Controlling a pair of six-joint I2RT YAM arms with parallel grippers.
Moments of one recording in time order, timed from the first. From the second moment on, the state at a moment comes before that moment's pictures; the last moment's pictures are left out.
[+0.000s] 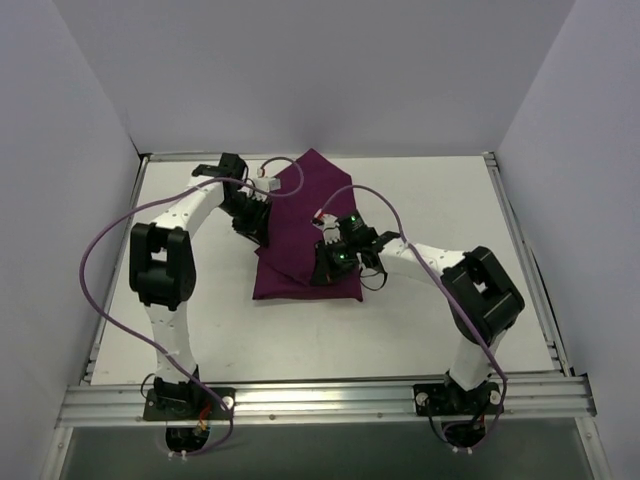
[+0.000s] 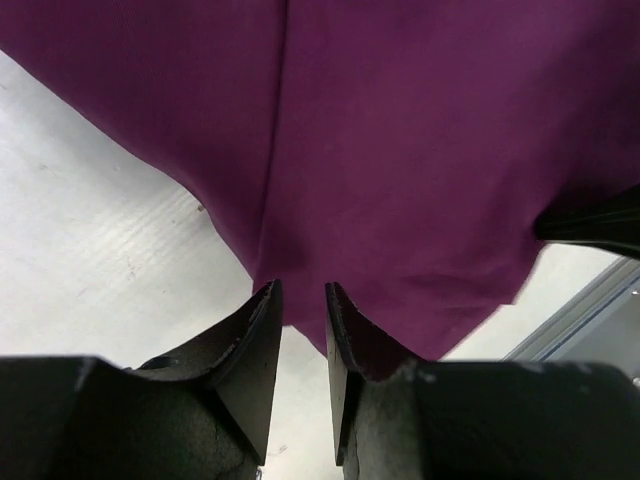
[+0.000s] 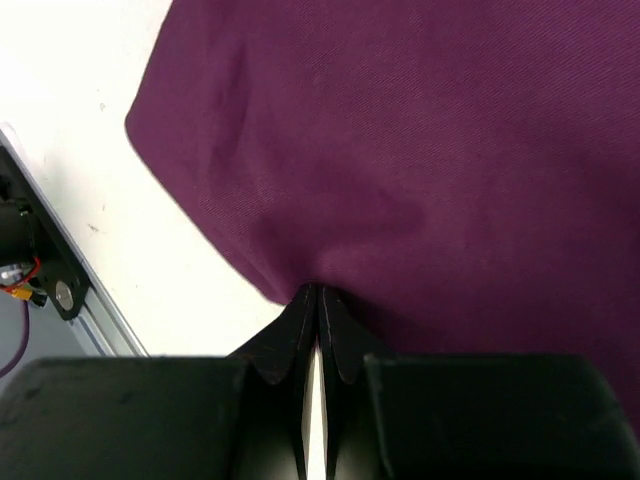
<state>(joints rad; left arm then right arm) -0.22 2.04 1.77 -1.03 0.50 0.22 0.65 1.76 1.04 -0.15 -0.49 0.31</state>
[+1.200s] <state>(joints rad) -0.19 2.55 2.25 -1.00 0.64 0.09 0.22 2.33 1.55 0.02 -0.70 0.52</state>
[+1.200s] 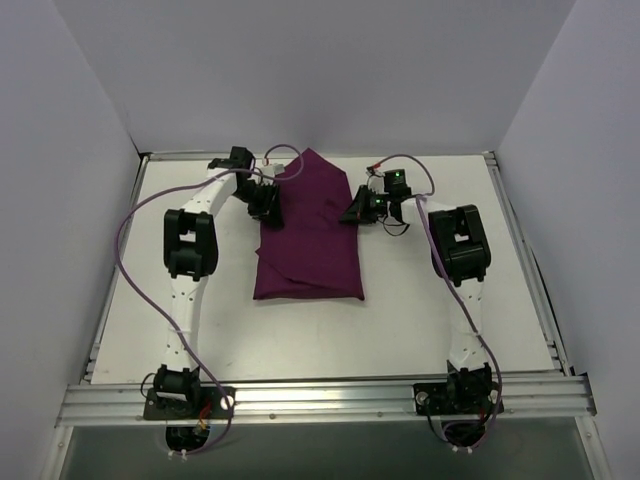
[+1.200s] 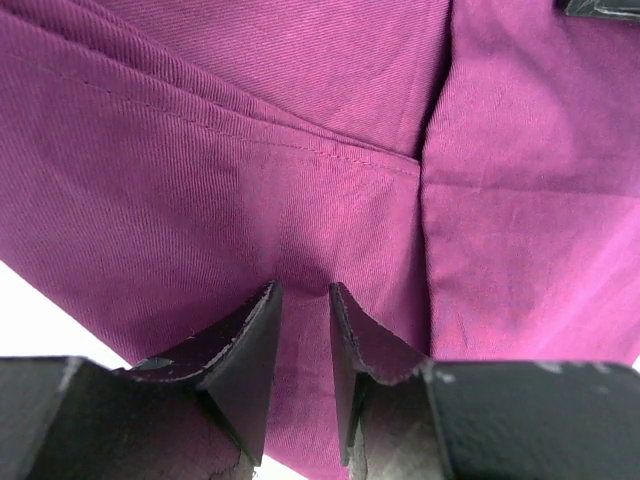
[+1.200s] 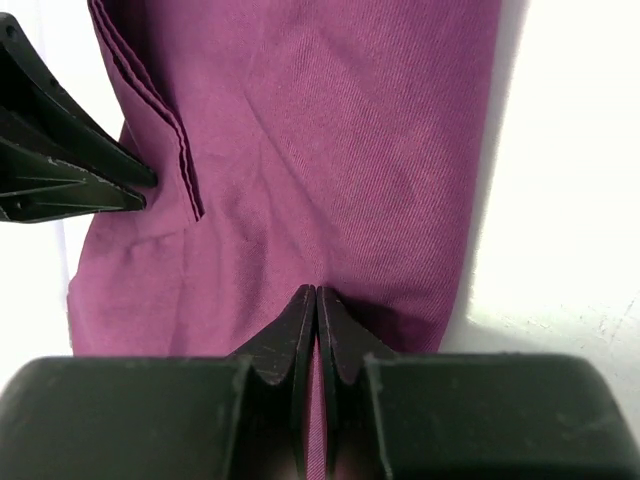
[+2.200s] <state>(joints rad) -0.17 2.61 2.43 -0.86 0.42 0.01 0.20 2.55 1.92 0.05 -0.50 0.81</state>
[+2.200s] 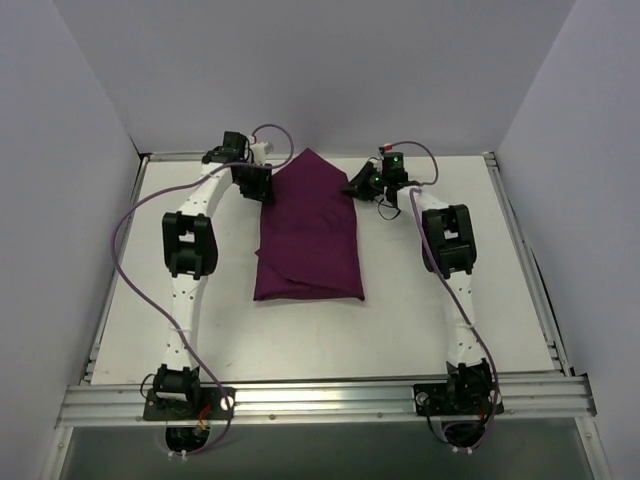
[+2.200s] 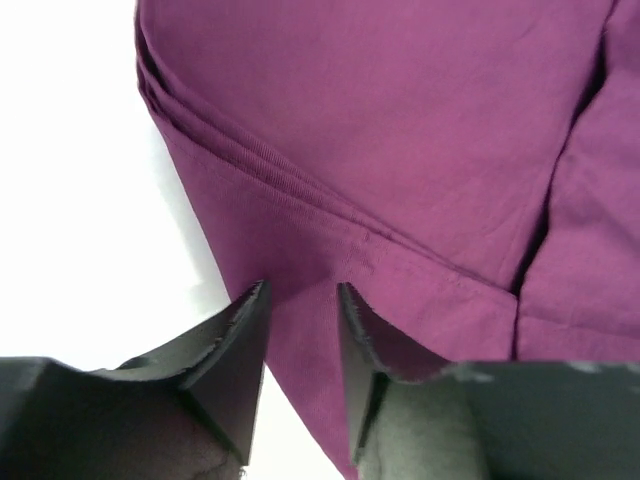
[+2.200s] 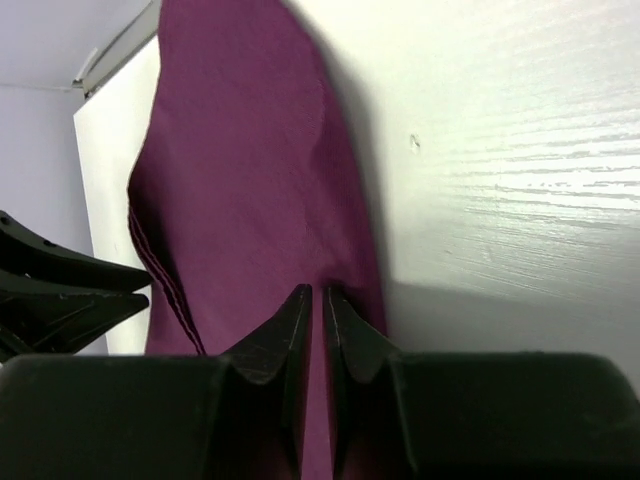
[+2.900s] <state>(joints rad) -0.15 2.59 2.52 -0.81 0.32 -0.10 0.20 2.57 2.14 -0.25 -0.28 0.65</state>
